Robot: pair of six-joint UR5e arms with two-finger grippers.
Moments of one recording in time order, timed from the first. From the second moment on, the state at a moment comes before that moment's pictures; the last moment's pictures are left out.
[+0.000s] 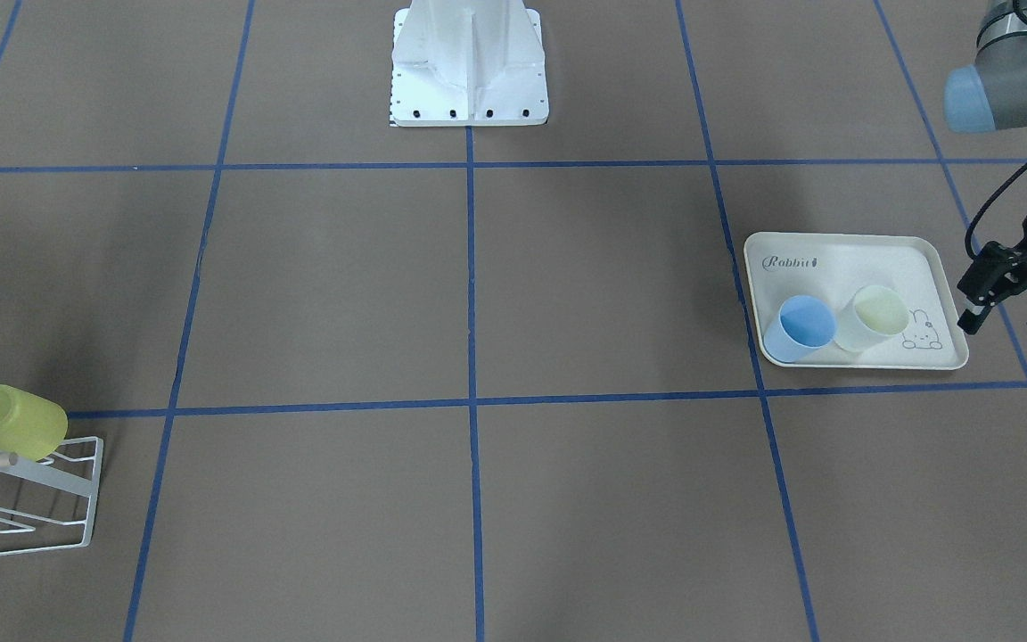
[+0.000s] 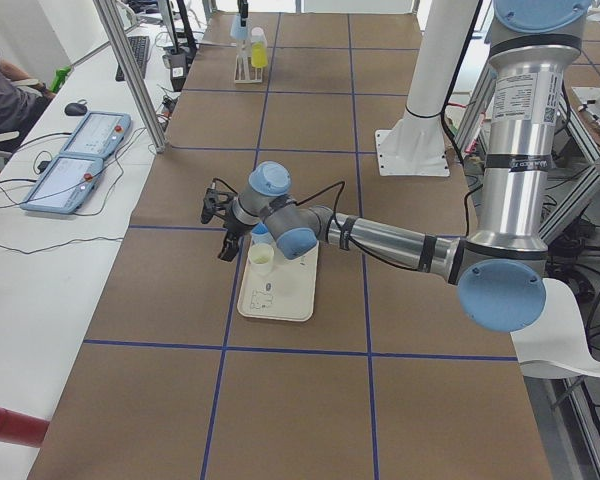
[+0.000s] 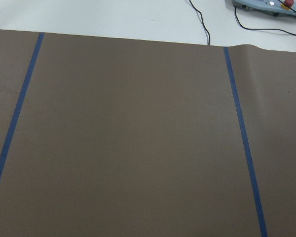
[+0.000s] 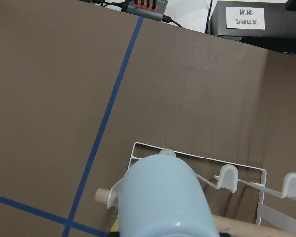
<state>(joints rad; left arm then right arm) -1.17 -1.60 -1.71 -2.32 -2.01 -0.88 1.33 -1.09 1.48 -1.50 2.29 0.18</state>
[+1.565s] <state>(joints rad) -1.17 -1.59 -1.73 -2.33 -1.99 -0.92 1.29 -1.00 1.31 -1.50 2.29 0.16</state>
